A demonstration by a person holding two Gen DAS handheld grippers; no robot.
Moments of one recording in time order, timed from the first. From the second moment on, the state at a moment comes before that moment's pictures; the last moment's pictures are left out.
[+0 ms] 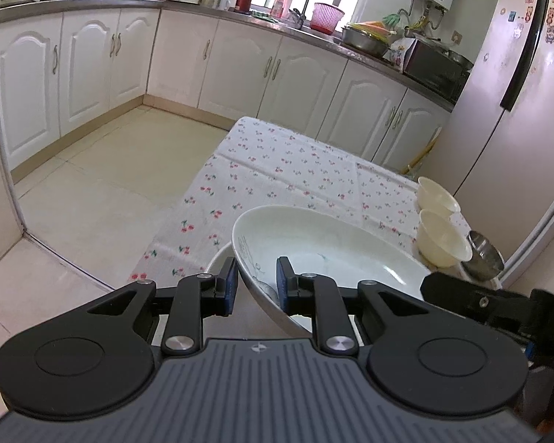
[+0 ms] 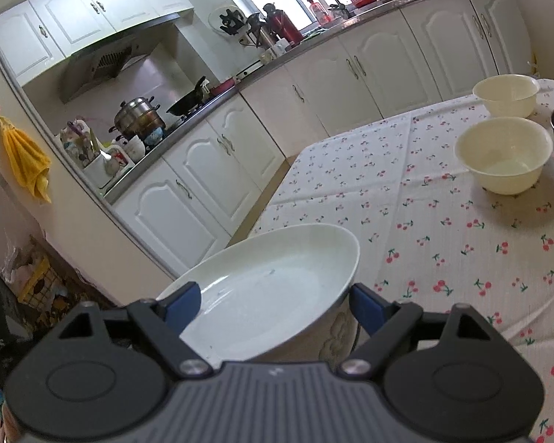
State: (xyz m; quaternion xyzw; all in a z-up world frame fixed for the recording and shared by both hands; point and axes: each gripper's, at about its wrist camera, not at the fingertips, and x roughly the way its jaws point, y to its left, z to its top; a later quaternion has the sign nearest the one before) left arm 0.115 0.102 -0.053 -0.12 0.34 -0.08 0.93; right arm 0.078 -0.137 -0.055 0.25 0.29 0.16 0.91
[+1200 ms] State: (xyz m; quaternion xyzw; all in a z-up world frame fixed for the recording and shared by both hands) left arm 0.095 0.116 -0.062 -0.13 0.35 -0.09 0.92; right arm 0.066 -0.123 -0.069 0.24 0.32 0.16 0.90
